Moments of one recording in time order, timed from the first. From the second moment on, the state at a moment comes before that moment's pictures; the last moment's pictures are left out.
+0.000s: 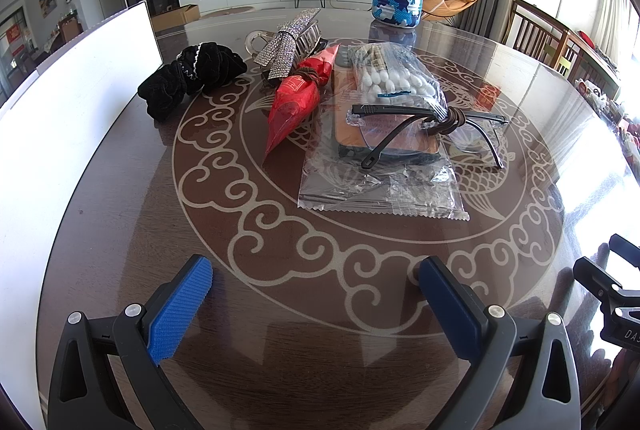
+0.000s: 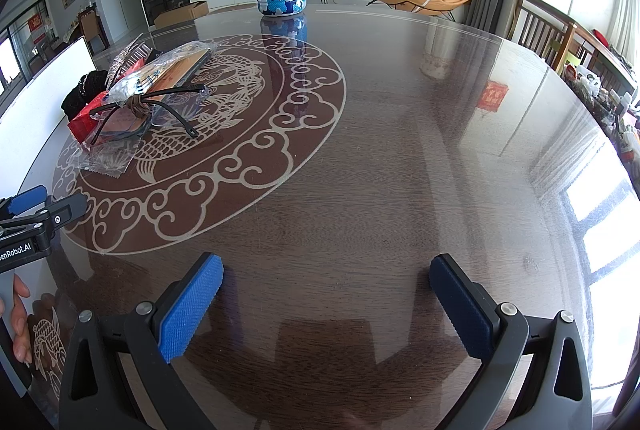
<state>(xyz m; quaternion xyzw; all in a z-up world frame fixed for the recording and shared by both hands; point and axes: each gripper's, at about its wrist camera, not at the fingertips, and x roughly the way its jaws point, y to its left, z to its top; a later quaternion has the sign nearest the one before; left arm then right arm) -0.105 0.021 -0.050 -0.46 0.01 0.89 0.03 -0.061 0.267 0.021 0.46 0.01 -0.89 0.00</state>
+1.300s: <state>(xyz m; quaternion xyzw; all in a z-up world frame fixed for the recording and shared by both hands) -0.087 -0.004 -0.049 -0.46 0.04 0.89 0.07 -0.061 0.267 0.021 0.46 0.01 -0.89 0.00</state>
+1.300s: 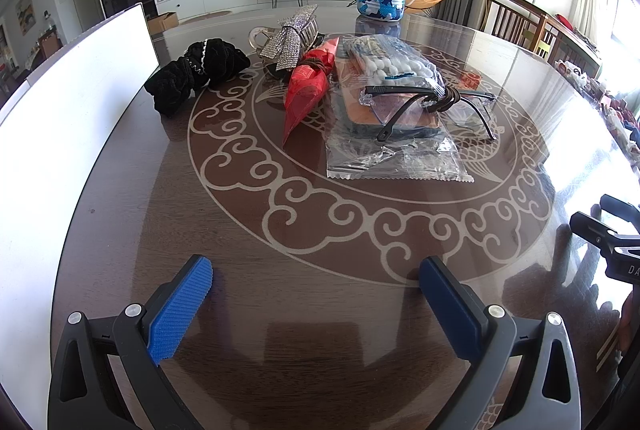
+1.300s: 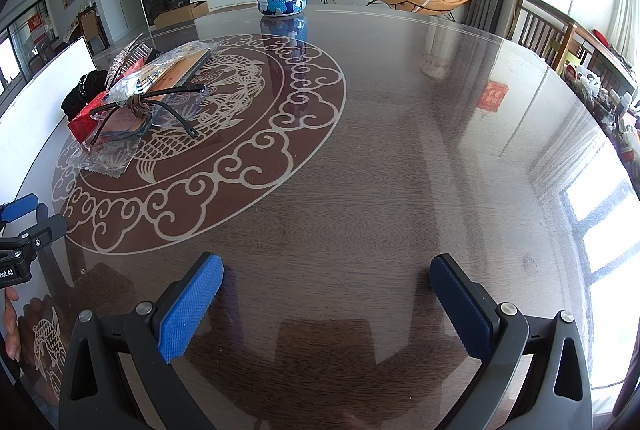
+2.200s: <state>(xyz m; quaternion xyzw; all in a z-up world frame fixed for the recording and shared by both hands) -0.081 -0.032 -0.049 -0.46 0.02 0.89 0.04 -0.167 0.168 0.094 0.37 -0.04 -0.92 0.13</state>
